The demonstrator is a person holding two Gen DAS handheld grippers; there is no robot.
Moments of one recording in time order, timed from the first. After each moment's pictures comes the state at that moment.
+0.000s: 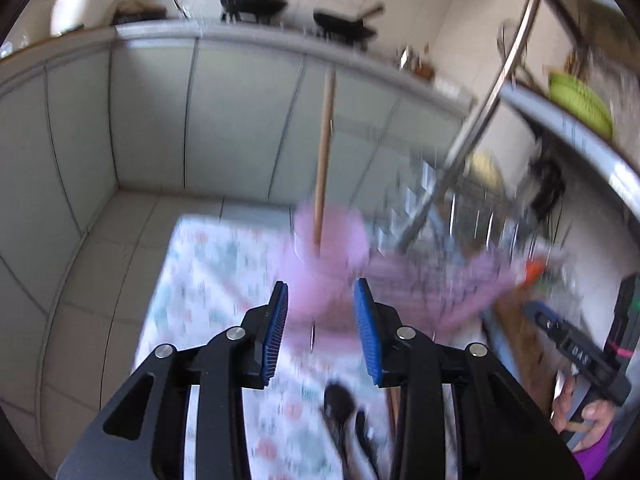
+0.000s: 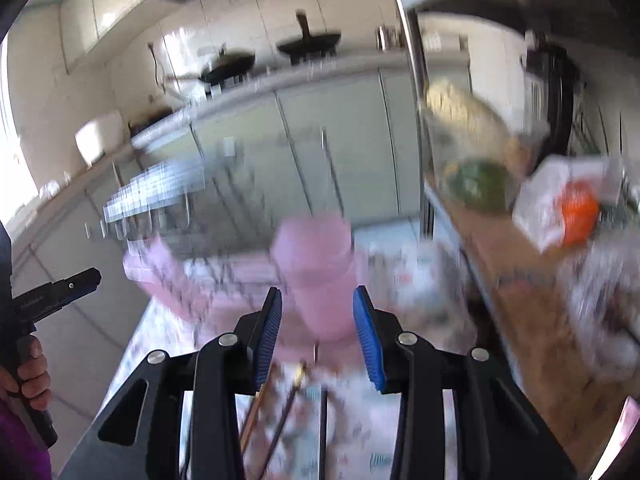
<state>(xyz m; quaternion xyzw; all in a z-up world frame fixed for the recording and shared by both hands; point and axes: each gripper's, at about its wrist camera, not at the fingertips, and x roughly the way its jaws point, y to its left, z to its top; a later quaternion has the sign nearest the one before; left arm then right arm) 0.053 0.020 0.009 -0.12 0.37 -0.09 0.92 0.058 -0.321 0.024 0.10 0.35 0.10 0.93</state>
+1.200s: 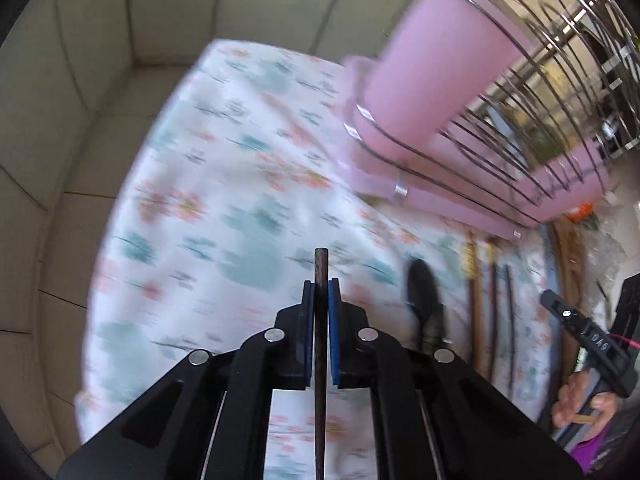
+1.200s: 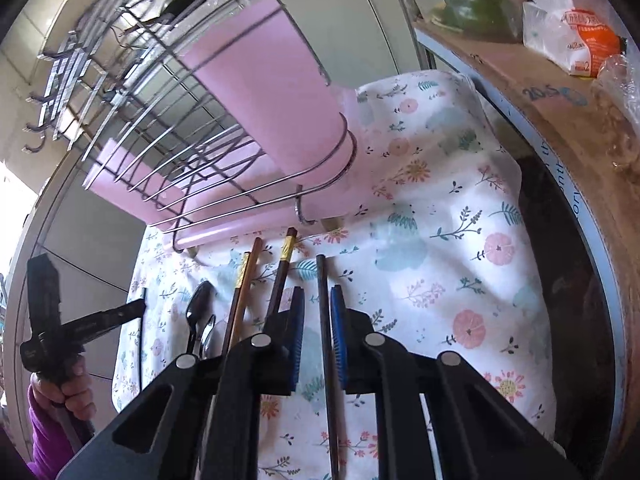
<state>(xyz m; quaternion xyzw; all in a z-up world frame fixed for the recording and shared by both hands) 0.052 0.056 -0.104 -0.15 0.54 -0.05 0.82 0.064 -0.326 -0.077 0.19 0.50 0.13 0.84</state>
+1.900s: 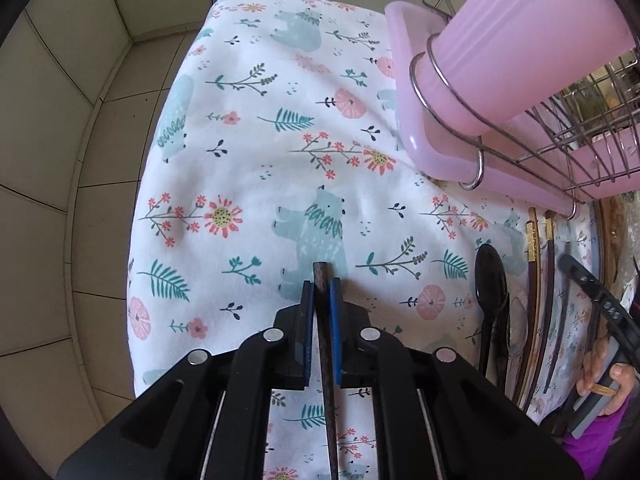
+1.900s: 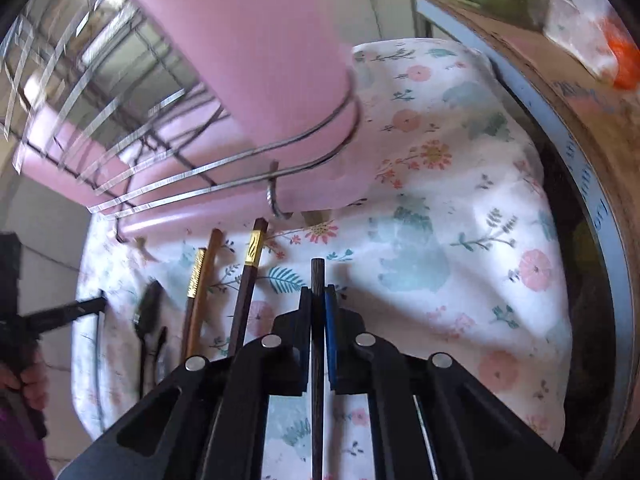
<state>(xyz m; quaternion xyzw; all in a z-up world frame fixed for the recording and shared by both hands) 0.099 0.066 -0.131 -0.08 0.64 -0.05 0.76 0.100 -0.304 -0.110 0.15 0.55 0.08 0.82</state>
